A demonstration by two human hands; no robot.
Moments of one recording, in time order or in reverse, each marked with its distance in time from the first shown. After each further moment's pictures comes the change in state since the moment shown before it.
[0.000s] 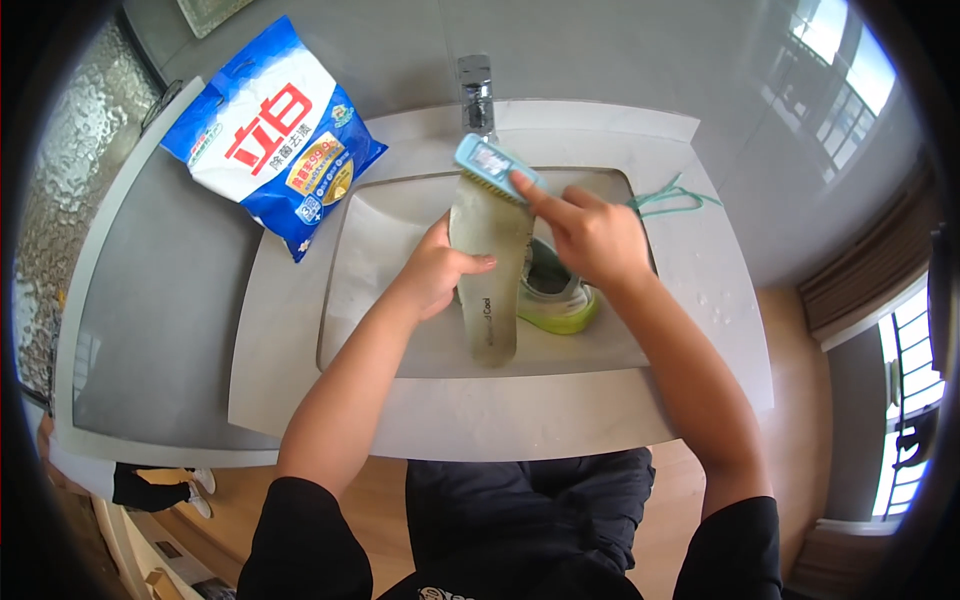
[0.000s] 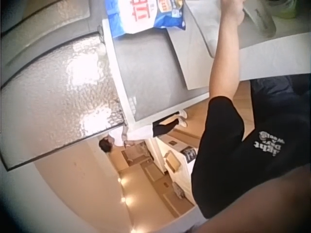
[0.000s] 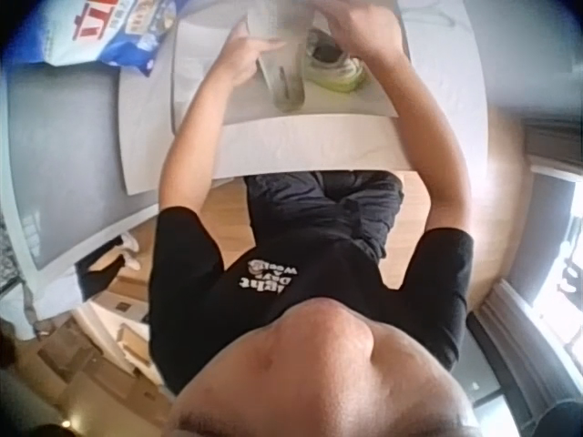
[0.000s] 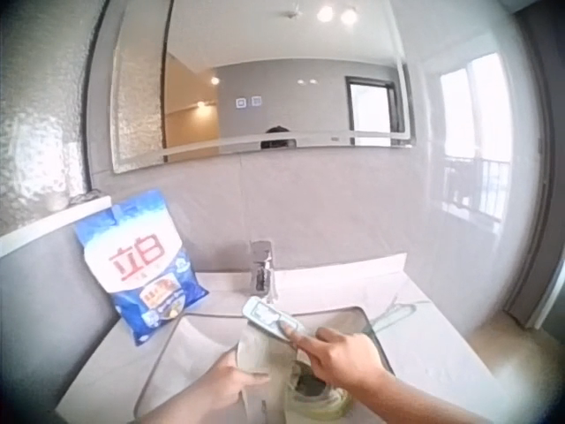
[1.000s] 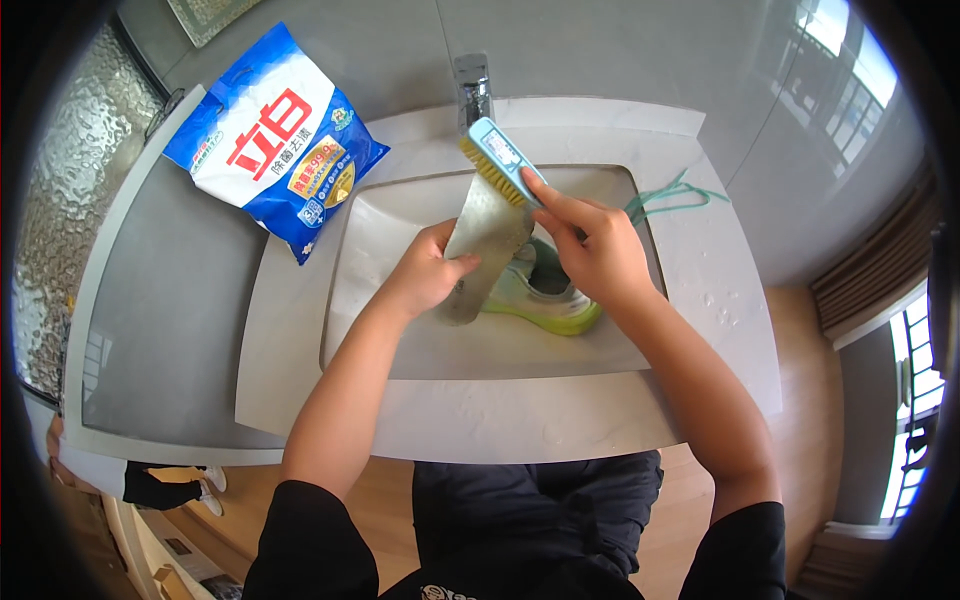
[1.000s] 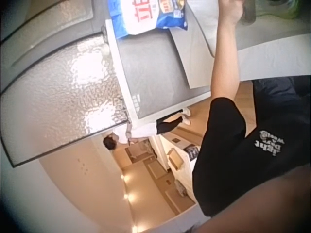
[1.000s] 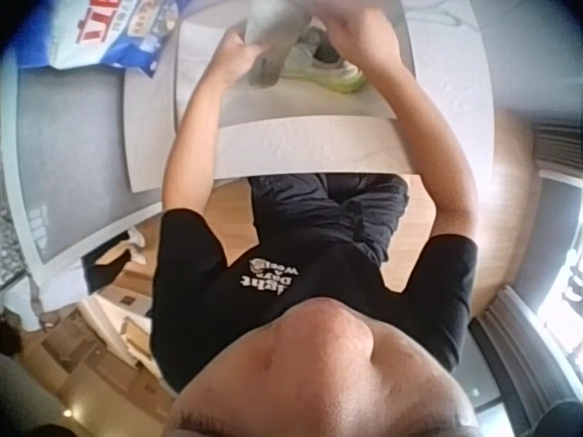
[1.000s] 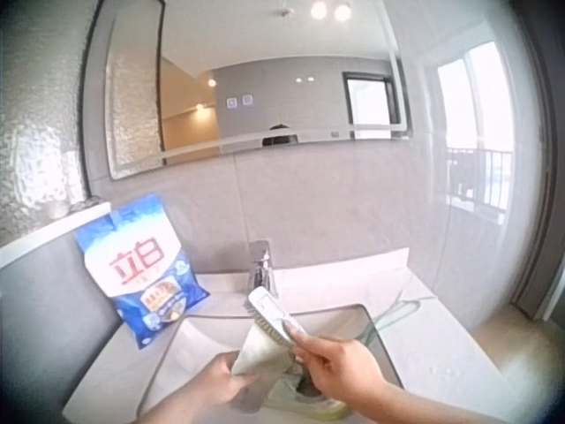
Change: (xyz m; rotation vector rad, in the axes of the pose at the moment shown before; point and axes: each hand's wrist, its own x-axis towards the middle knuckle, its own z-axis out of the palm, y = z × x) left_hand -0.005 0.005 -0.013 0.451 -0.001 0.017; right_hand -0.004 -0.019 -0.023 0.548 -0.102 0.349
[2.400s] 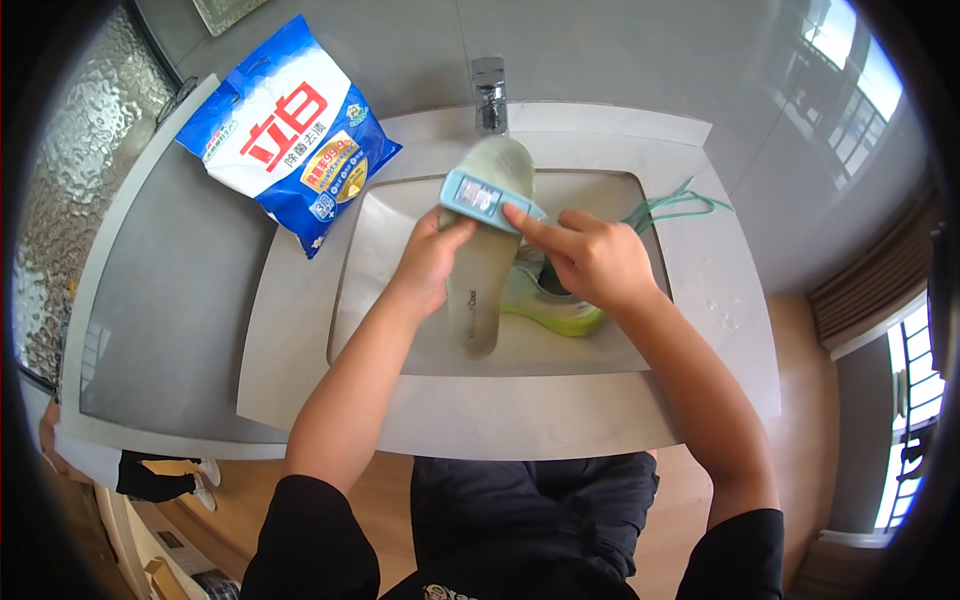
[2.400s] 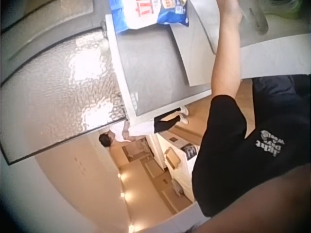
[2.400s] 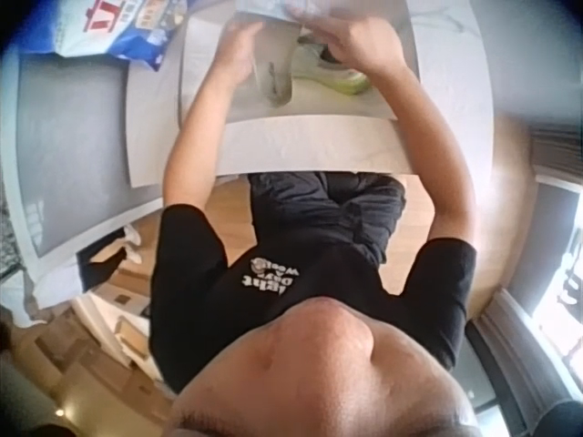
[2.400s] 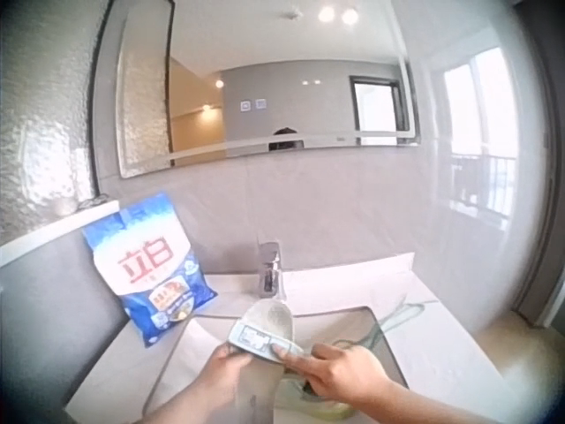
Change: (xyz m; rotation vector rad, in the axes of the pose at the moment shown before) left_hand 0.009 -0.007 0.002 -0.558 0.139 0.047; right_hand -0.001 0.009 0.007 -0.461 -0.020 -0.413
